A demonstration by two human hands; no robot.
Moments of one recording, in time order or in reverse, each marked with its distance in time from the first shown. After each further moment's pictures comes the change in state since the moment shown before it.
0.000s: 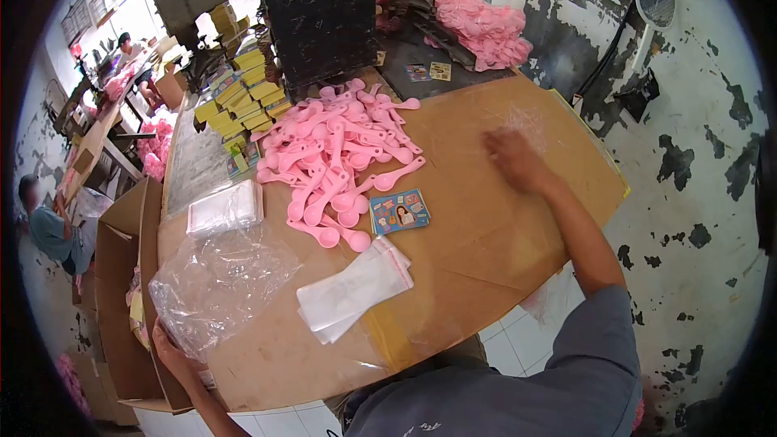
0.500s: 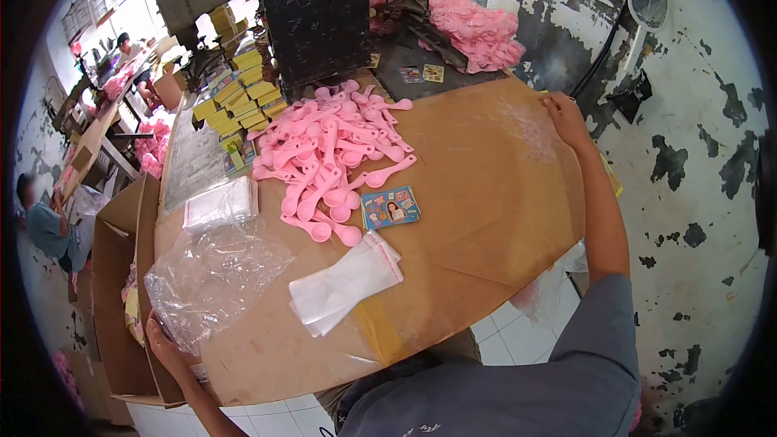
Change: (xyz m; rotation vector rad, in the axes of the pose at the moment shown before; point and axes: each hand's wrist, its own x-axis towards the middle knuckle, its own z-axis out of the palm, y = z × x) left_hand 0.003 -0.006 -0.006 0.119 -0.017 0.112; right_hand -0.010 0.100 -0.083 0.275 0.579 0.302
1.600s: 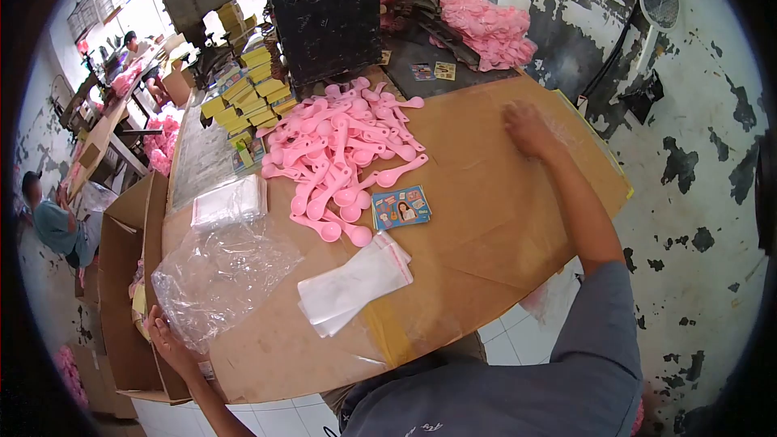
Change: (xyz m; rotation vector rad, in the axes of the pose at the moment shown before) left_hand -0.011 0.026 0.012 -0.009 0.076 0.069; right_hand -0.010 -0.003 0.103 -0.614 -0.548 -0.187
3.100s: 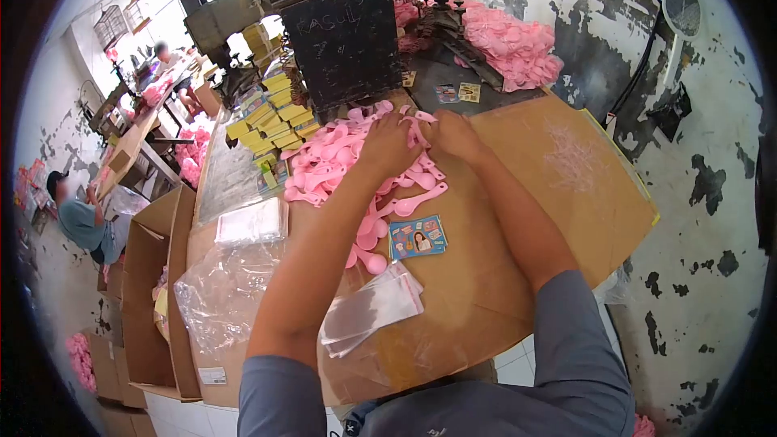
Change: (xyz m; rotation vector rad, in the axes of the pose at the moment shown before) left_hand 0.023 0.213 0.532 0.485 -0.794 0.935; right_hand 0.140 -0.179 -0.015 0.648 0.120 0.111
